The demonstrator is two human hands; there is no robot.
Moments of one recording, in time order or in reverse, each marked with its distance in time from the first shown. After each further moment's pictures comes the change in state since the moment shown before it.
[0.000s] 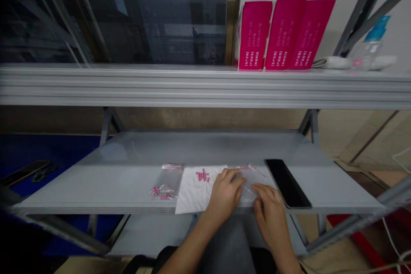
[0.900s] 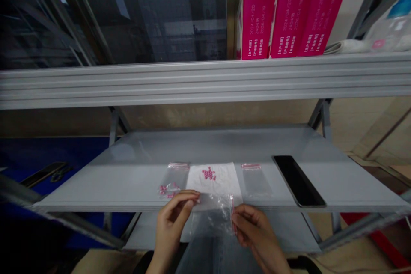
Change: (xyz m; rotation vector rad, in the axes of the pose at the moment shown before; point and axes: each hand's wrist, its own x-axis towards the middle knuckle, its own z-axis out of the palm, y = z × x) left_hand -0.085 -0.021 -0.101 -0.591 0.377 -0.400; right_hand -0.018 -0.080 0.021 1.200 -0.358 0.898
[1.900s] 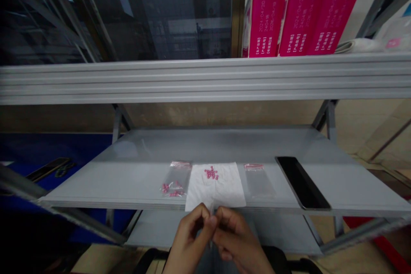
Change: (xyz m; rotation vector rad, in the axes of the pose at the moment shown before) left_hand -0.024 0.018 0.027 0.077 -0.257 -0.294; right_hand -0.004 0.000 0.044 0.026 -0.348 0.047
